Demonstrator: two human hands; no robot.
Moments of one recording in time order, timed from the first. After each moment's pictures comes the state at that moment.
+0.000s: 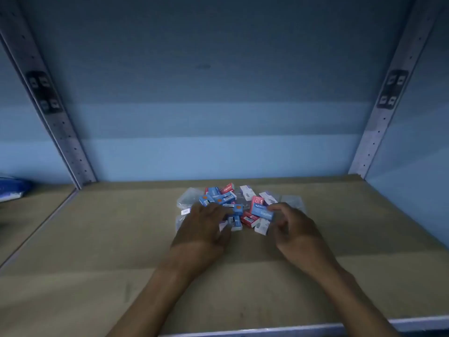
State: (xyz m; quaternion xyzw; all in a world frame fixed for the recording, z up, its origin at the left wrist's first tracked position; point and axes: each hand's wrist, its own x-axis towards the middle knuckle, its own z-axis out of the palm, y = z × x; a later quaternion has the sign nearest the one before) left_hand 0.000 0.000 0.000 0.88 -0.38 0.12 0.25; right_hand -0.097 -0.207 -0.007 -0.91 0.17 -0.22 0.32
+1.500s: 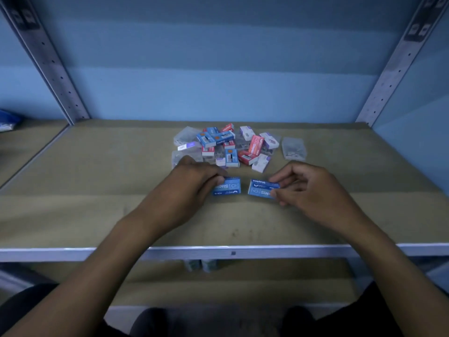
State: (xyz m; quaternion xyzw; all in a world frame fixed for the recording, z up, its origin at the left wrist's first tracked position) left_hand -0.033 0.033 0.005 0.84 -0.47 0.07 0.24; right_hand -0.152 -0.206 0.006 -0.87 0.10 -0.13 0.47
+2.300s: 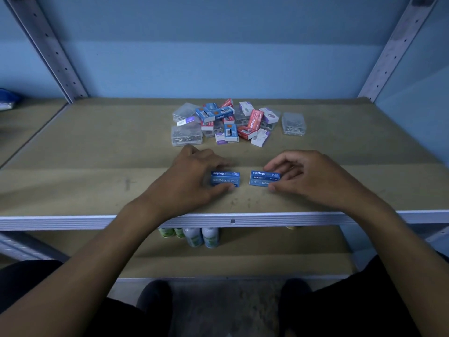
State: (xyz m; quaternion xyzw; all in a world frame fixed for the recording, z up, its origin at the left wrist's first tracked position) left_hand -0.066 0.038 -0.012 0.87 -0.45 0.04 0.22; right_hand -0.172 -0.207 0.000 -0.90 0.06 -0.04 0.42
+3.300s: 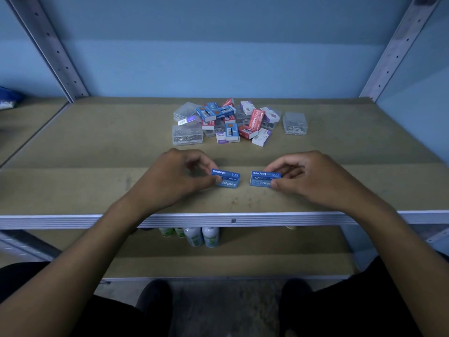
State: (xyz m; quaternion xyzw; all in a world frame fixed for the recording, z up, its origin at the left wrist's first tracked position) left_hand -0.064 0.055 -0.001 0.86 -0.34 -0.05 0.37; right_hand -0.170 -0.210 -0.007 -0.91 0.05 -0.04 0.40
